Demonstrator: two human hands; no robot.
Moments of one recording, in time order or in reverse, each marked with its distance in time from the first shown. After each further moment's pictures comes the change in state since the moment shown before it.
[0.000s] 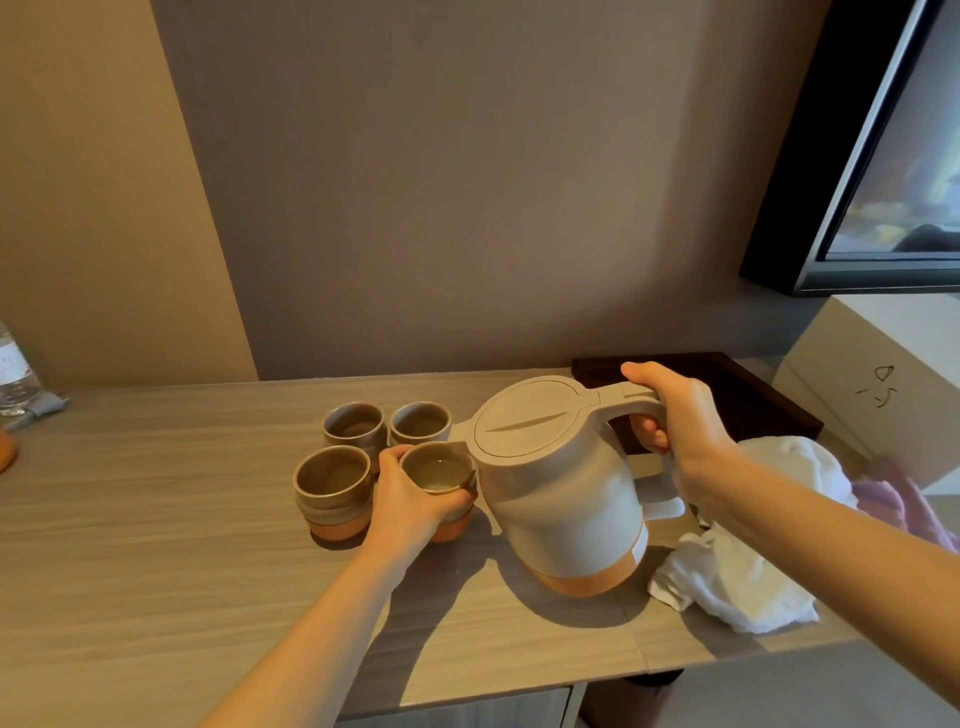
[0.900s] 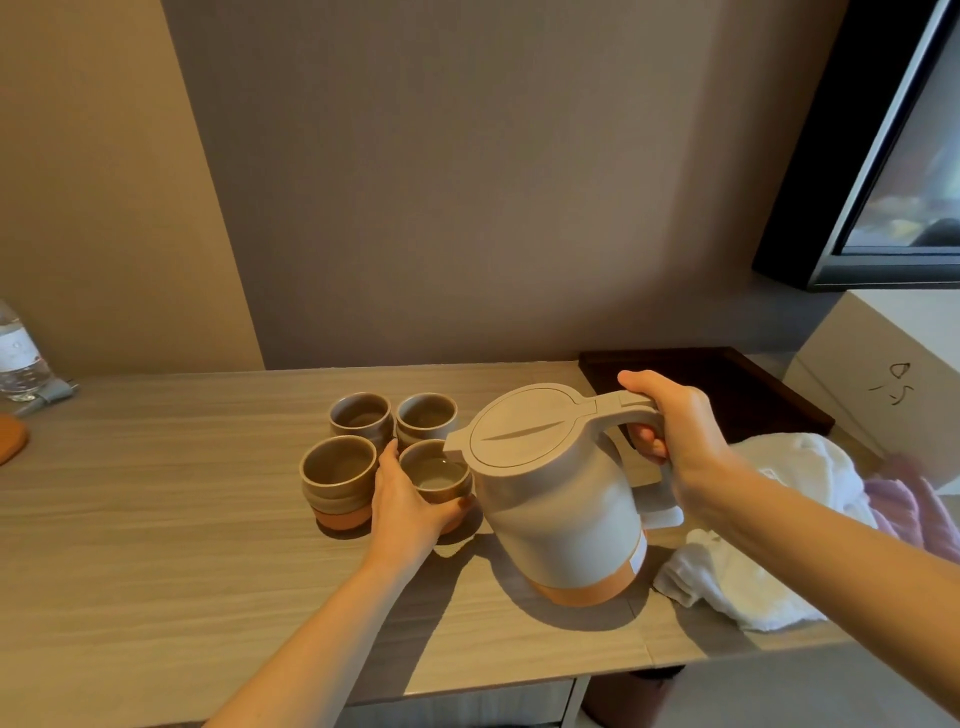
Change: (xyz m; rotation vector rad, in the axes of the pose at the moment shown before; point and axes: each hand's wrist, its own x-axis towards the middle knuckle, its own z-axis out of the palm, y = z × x) left_hand -0.006 -0.014 0.002 0.107 0.090 0.066; right_hand -0.005 0.011 0.005 -0.006 -0.050 0.002
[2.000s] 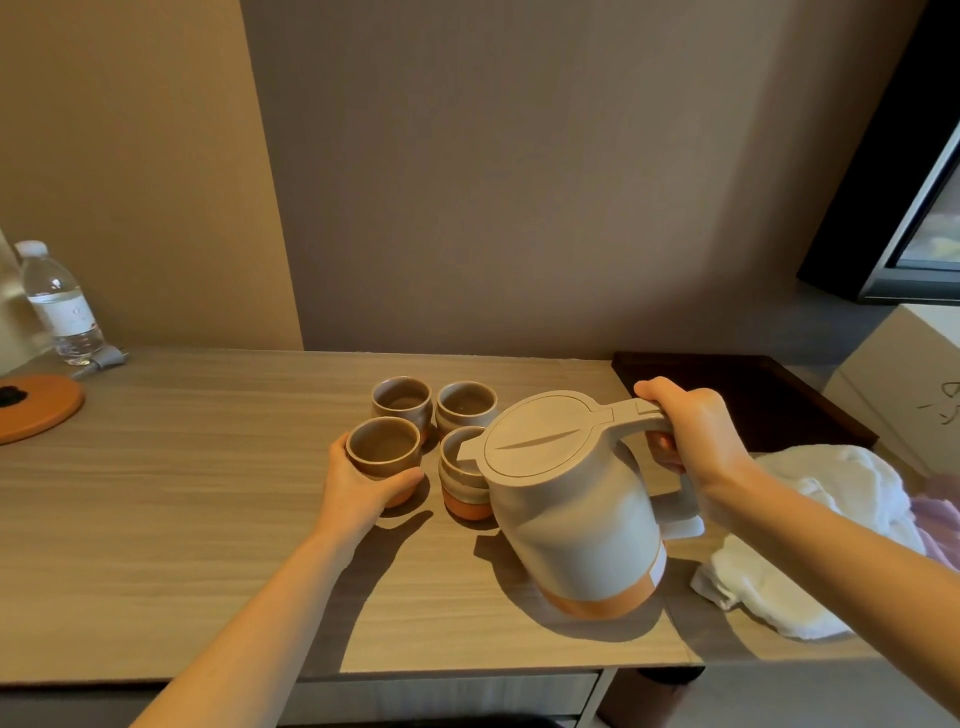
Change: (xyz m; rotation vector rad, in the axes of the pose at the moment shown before) left_hand 0.027 -0.053 -0.075 -0.225 0.052 -0.132; right_hand -0.009 0.008 0.029 -0.258 -0.059 -0.141
